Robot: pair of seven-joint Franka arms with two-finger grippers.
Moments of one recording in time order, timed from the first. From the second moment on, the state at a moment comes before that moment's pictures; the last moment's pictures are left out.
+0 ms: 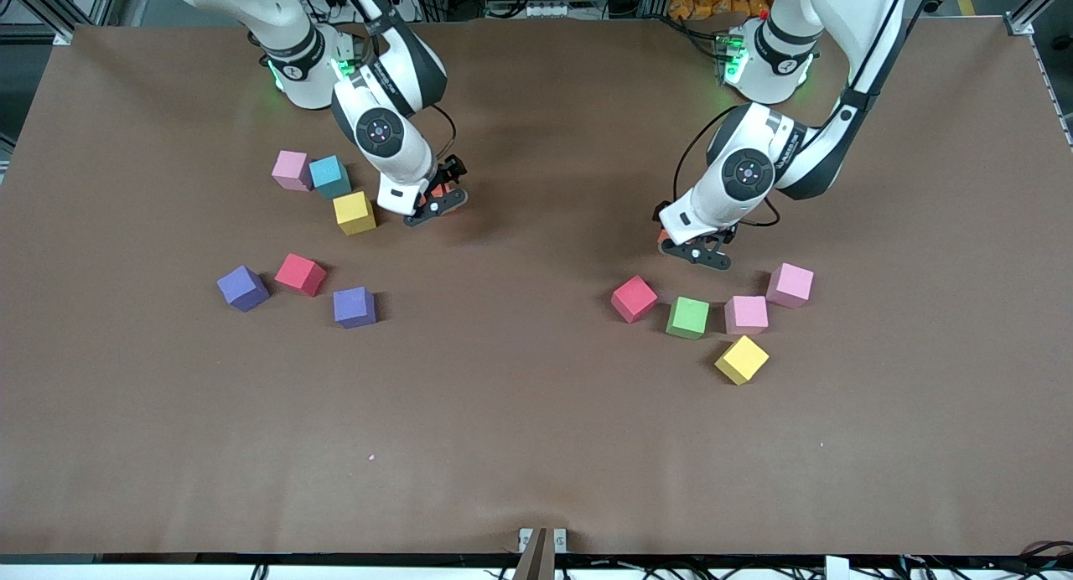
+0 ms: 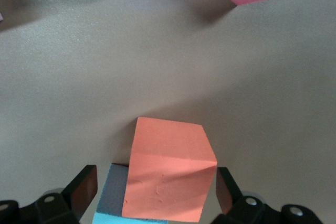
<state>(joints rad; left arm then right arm) -0.12 0.28 -0.37 -2.31 0.02 2.40 -0.19 0.54 0.21 0.16 -2.42 0.23 2.43 0.06</state>
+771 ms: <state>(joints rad) -0.12 0.30 -0.39 -2.34 0.02 2.40 -0.20 0.54 0.26 0.16 -2.44 0.23 2.51 0.09</state>
